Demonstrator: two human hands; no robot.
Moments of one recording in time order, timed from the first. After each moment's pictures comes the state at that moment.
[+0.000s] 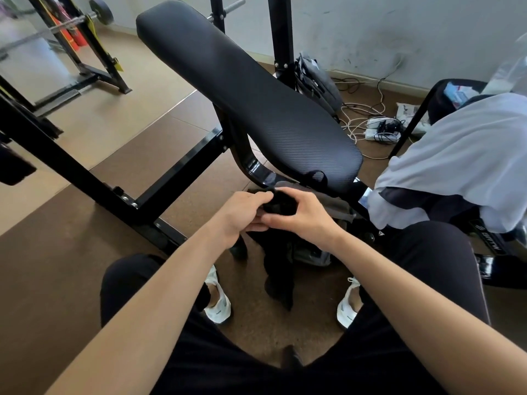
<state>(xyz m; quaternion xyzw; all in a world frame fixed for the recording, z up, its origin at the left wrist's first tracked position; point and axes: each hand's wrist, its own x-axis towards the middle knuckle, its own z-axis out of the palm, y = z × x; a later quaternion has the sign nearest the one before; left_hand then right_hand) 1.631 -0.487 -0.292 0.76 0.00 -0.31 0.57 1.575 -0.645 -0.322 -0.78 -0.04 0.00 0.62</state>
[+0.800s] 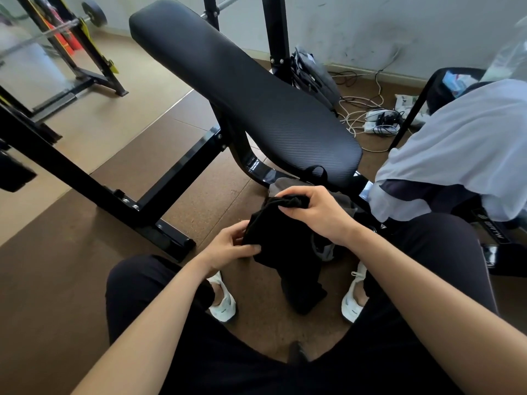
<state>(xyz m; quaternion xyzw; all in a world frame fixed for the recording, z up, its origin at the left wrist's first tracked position) 1.628 -0.414 -0.391 0.76 -0.21 -0.32 0.53 1.573 -0.666 -0.324 -0.78 -0.07 -0.02 0.62</state>
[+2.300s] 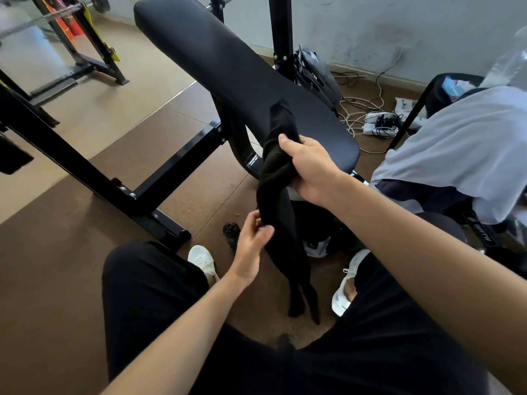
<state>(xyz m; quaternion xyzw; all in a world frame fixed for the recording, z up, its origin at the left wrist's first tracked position) 1.560 -0.480 -0.396 0.67 -0.08 -0.17 0.72 1.612 -0.634 -0.250 -0.56 0.17 0.00 0.81</state>
